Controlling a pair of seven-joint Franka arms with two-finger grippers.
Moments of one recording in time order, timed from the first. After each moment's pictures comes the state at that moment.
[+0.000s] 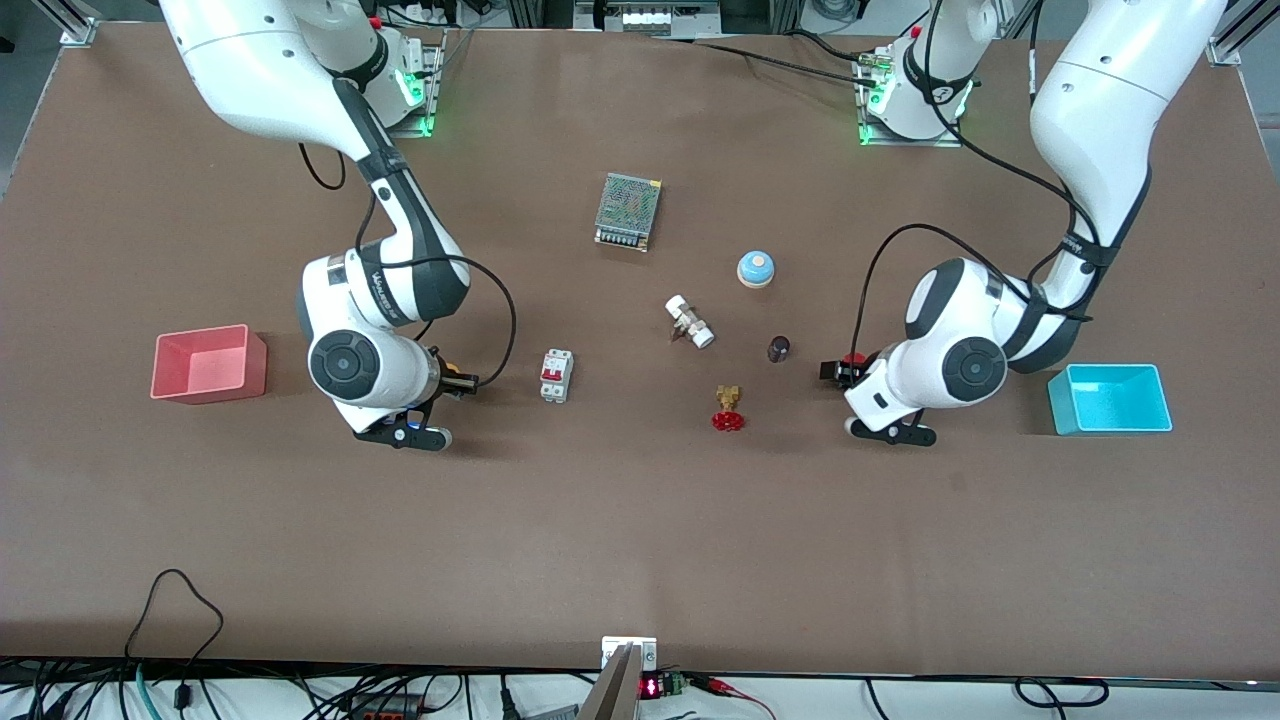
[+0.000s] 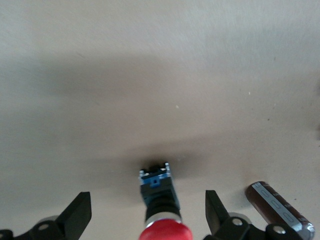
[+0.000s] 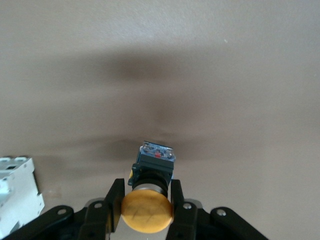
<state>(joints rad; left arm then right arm) 0.16 0.64 -0.45 -1.76 0.16 2.11 -0.25 0.37 0.67 -0.03 -1.55 0.06 1.98 0.48</state>
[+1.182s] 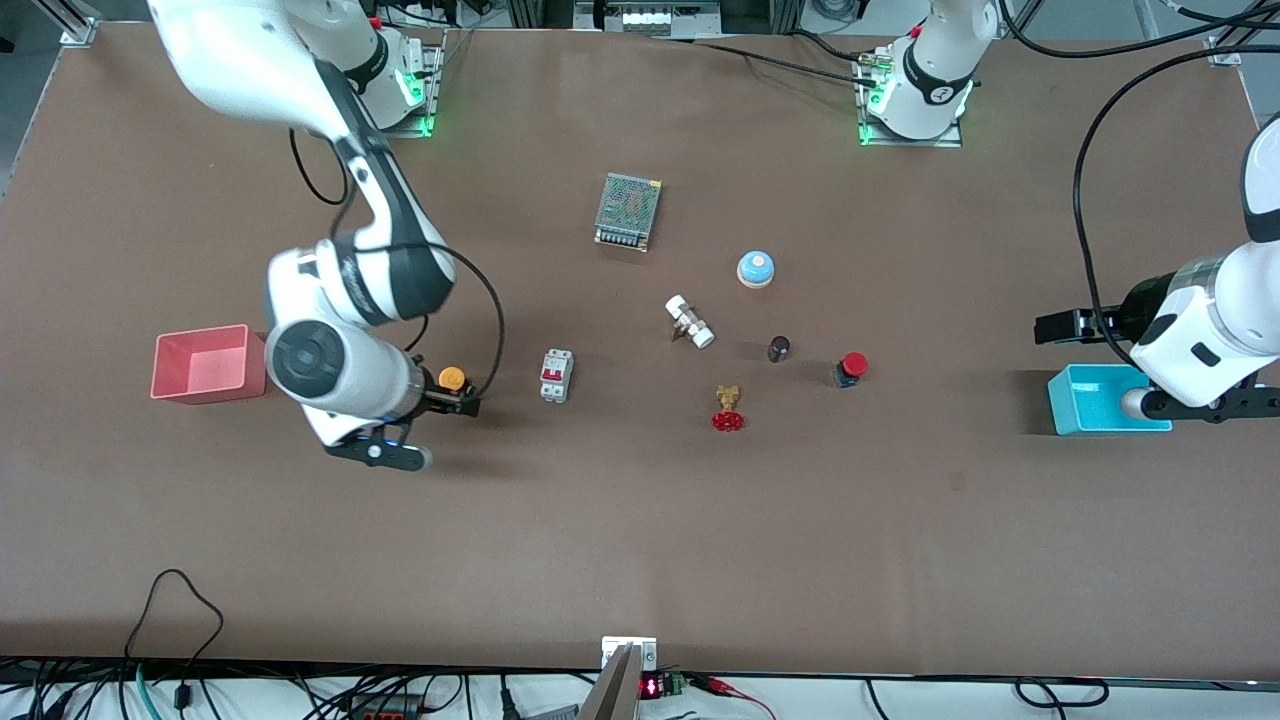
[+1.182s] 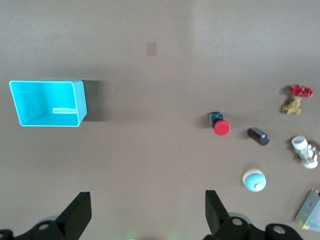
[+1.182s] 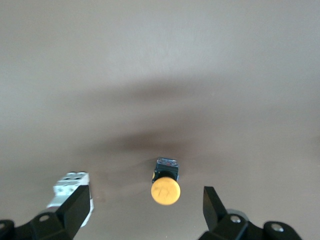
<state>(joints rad) 0.27 0.46 -0.45 -1.15 0.16 1.33 -0.15 0.36 0.59 -0.05 -1.38 0.06 1.91 0.49</state>
